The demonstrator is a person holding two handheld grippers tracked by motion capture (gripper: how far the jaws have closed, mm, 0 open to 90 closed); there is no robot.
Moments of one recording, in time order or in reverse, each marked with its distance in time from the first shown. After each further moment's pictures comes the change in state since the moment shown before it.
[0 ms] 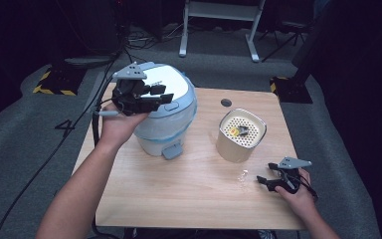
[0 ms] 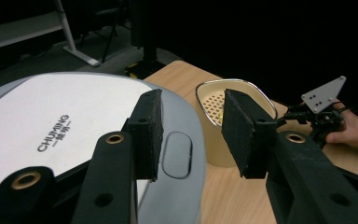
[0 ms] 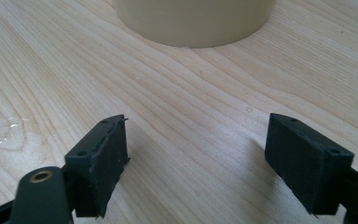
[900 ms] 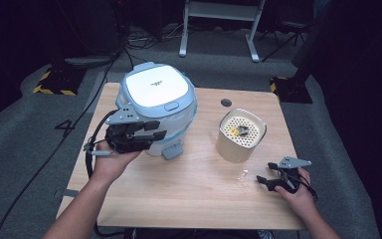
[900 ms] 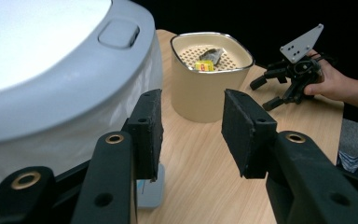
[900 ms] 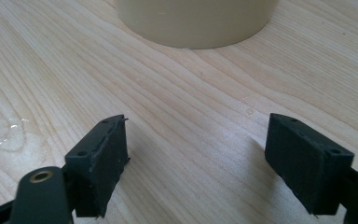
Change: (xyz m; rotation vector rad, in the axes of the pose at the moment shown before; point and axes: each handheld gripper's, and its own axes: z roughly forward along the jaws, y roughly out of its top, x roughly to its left) left arm -0.030 -0.081 -0.010 0.031 -0.037 -0.002; right arm -0.001 0.001 0.001 0.000 0.006 -0.005
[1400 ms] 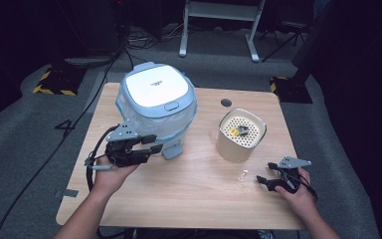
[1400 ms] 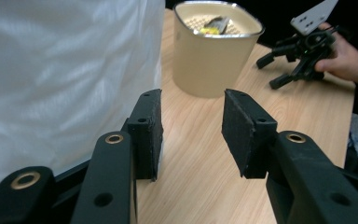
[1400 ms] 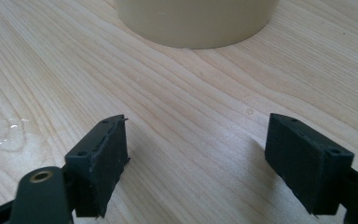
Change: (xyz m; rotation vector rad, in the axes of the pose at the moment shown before) left arm 0.000 -0.048 0.011 0.029 0.015 -0.023; right arm 0.000 0.000 0.000 0.000 -0.001 0.001
